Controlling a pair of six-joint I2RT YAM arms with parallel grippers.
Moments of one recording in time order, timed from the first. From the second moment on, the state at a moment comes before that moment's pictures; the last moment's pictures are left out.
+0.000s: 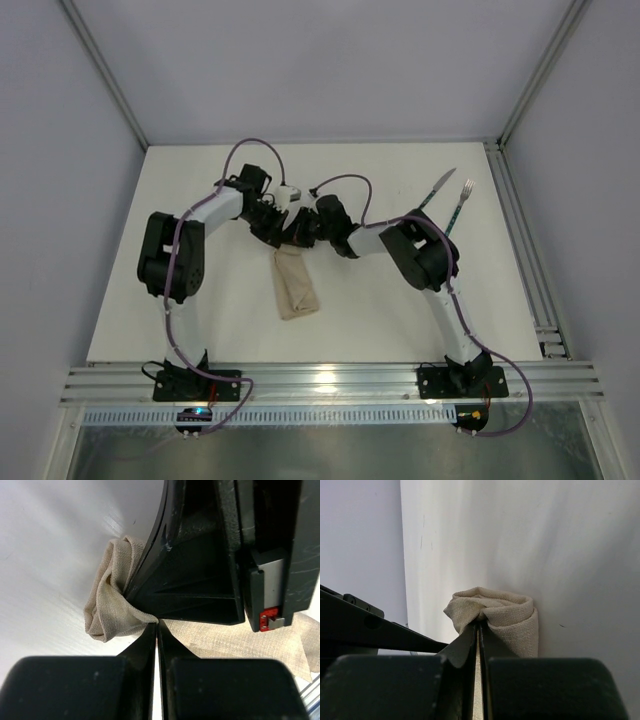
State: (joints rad) left arm -0.30 1.98 1.42 -0.71 0.46 0.38; right arm 0.67 2.29 1.34 0.52 -0.44 1.02
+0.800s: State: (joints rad) left arm -0.27 2.03 1.45 -0.72 0.50 0.31; right arm 0.66 2.07 1.25 0.30 -0.45 0.74
